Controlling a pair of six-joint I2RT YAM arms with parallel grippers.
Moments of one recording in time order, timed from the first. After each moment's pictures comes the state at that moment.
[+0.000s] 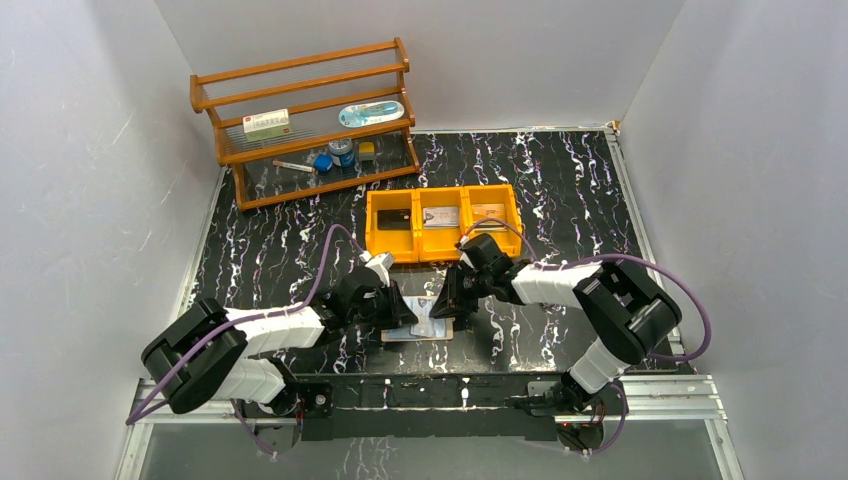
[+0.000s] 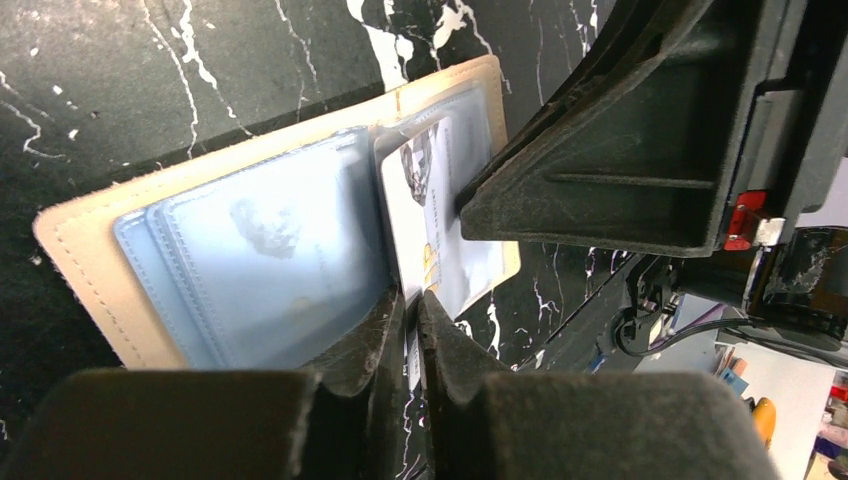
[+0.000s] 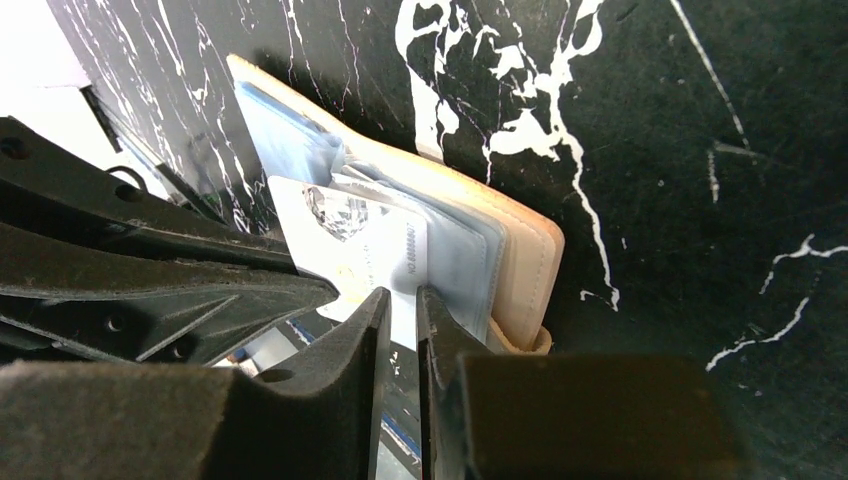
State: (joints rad) left arm -0.83 1.31 0.38 0.26 0.20 -0.87; right arm 0.72 1.59 0.65 0.03 -0.50 0.89
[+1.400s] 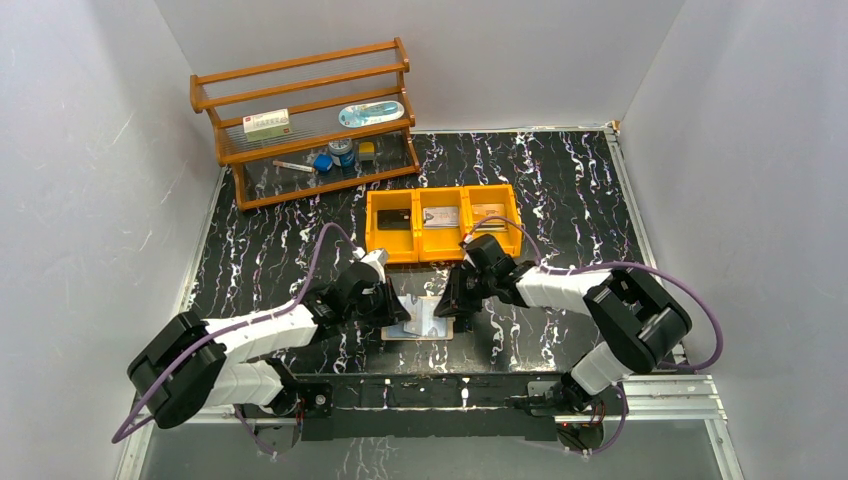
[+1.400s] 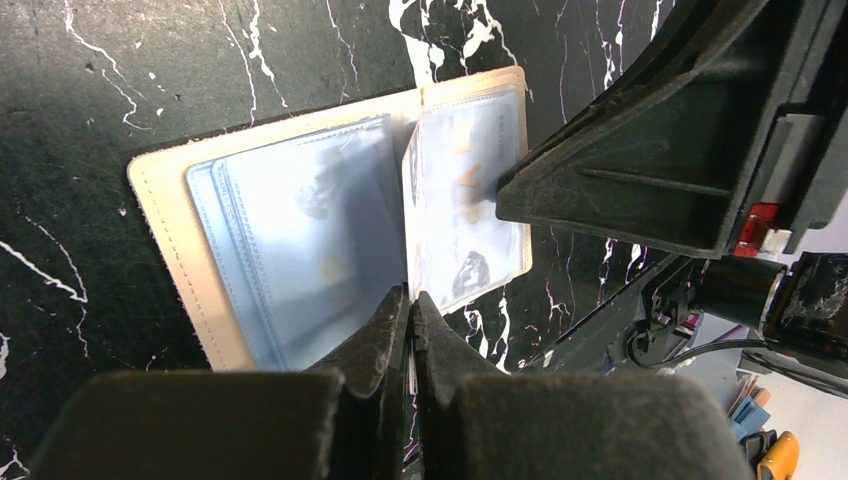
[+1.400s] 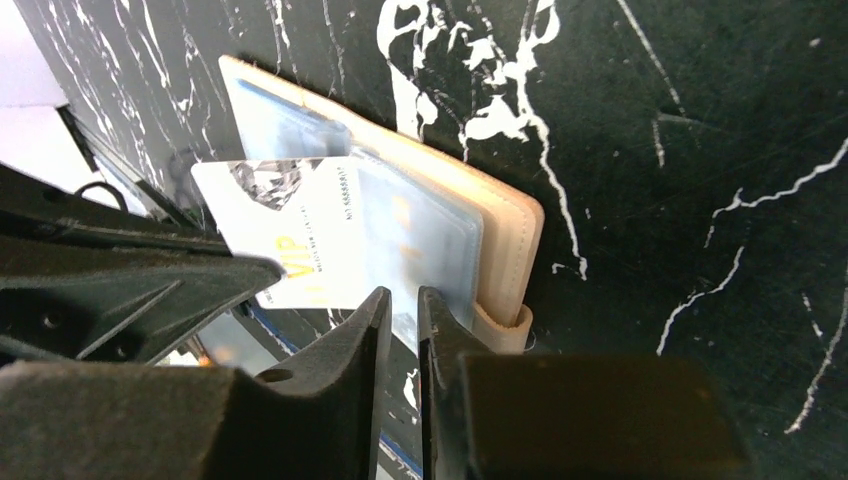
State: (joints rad) left arm -0.83 1.21 0.44 0.03 0.11 -0.86; right arm 0.73 1.54 0.63 0.00 -0.42 0.90
